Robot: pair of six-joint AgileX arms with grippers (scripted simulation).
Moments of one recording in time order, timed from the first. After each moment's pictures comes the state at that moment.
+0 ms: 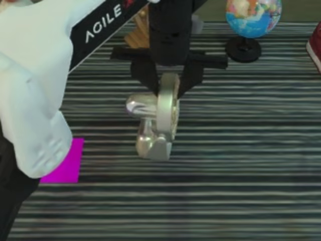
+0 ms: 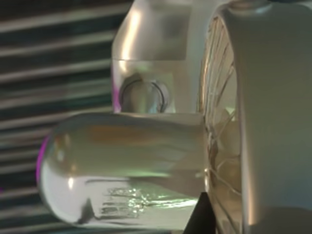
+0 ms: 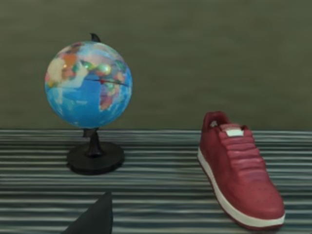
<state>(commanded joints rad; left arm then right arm) -0.68 2.37 2.45 -1.64 0.00 -0.51 0.00 0.00 0.00 0.00 0.00 0.00</state>
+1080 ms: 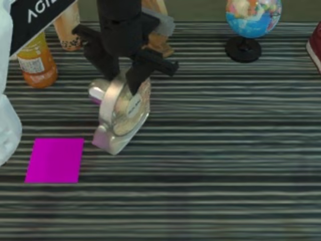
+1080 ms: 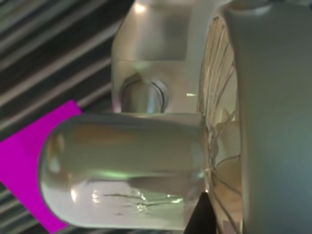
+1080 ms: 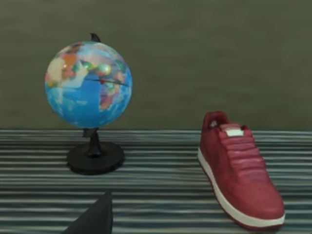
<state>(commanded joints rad) -0.55 2.21 2.23 -1.62 0.00 0.01 0.00 0.00 0.00 0.00 0.00 0.00</state>
